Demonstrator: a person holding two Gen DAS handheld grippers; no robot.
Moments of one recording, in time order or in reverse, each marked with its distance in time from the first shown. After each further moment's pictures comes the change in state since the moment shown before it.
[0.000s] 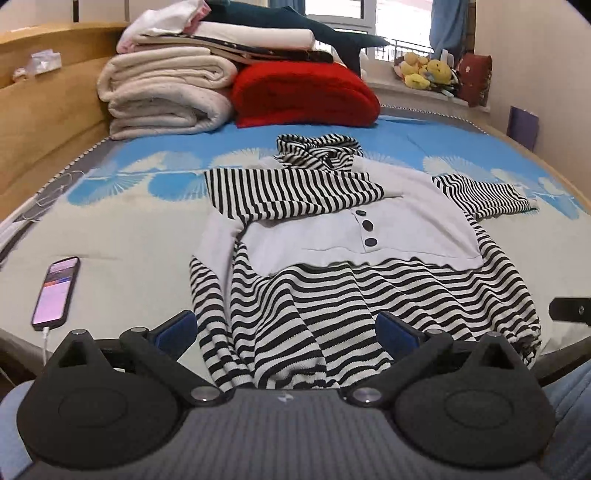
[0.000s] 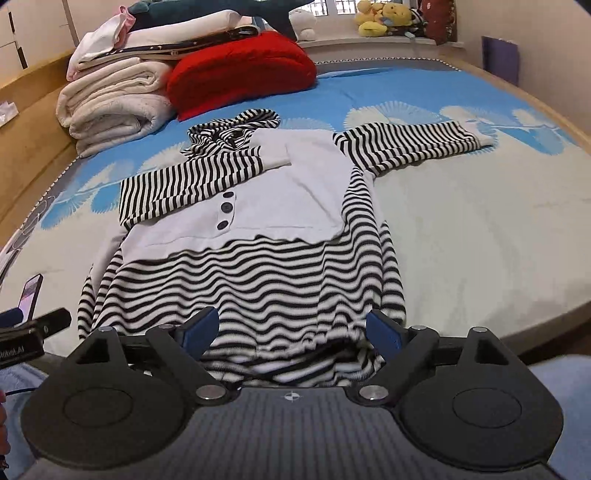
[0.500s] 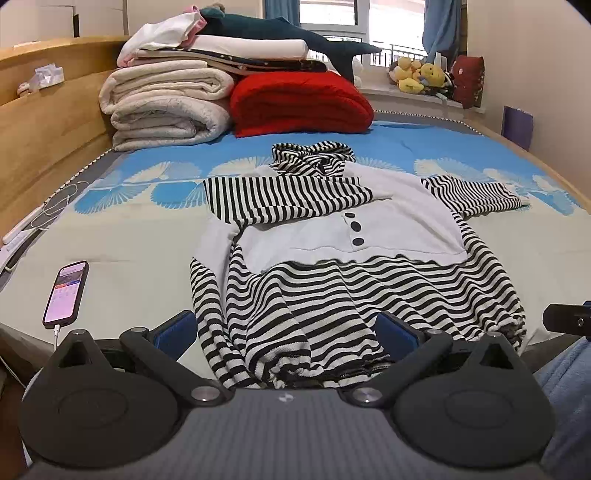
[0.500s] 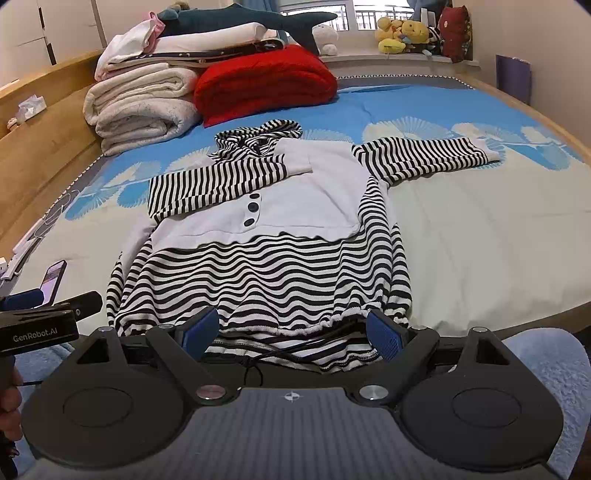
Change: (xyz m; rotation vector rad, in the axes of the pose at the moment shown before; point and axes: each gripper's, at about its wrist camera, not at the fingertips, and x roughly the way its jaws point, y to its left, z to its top) left arm -0.037 -0.012 -0.014 0.016 -0.026 0.006; right arm -0.044 0.006 -0.020 -0.038 -0.042 0.047
